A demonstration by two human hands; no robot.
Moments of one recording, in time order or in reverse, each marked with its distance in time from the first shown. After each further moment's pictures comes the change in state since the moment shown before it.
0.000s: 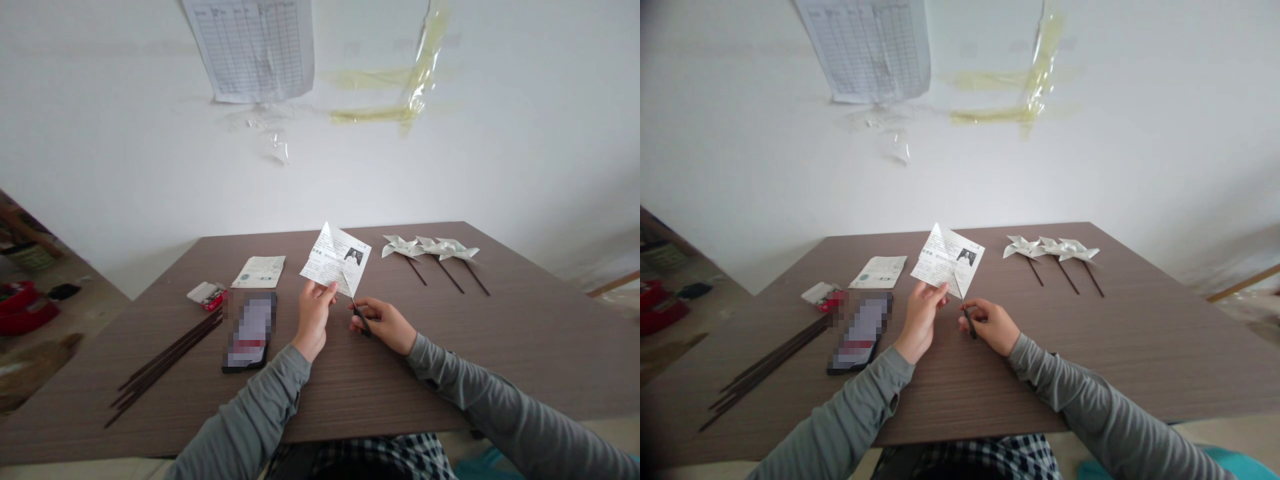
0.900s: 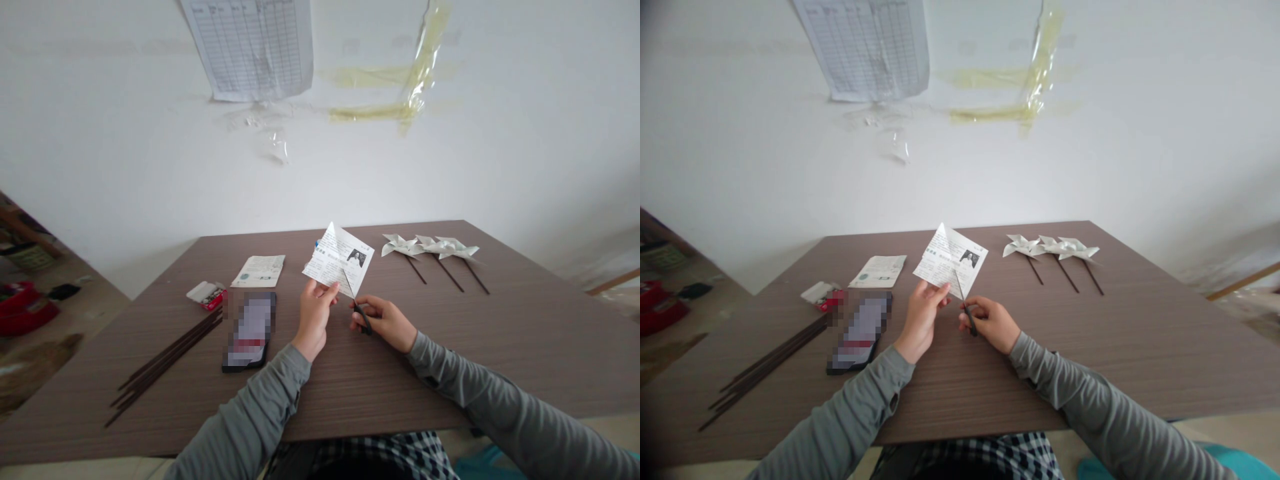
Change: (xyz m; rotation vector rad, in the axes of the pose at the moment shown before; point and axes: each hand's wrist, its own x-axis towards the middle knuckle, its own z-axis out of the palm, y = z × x) left_hand -0.001 -0.001 -0.001 0.008 -0.030 -0.005; right_hand 0.001 0.002 -0.001 0.050 -0.019 0.000
